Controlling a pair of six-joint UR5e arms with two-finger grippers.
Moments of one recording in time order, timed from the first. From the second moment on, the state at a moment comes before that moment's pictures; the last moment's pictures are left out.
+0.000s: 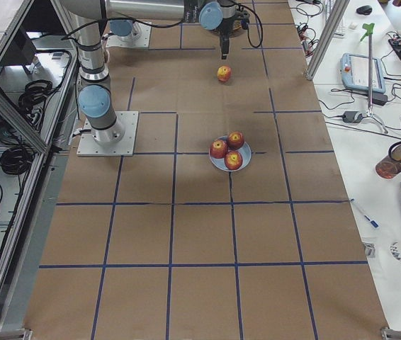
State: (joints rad) left arm -1.48 -1.48 -1.61 -1.64 1.60 0.15; right arm 1.83 -1.35 1.58 -1.84 -1.58 0.23
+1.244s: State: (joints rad) left arm -1.43 -1.46 -1.61 -1.67 1.60 0.19; right arm 1.97 -1.01 1.57 -2.16 -1.59 0.34
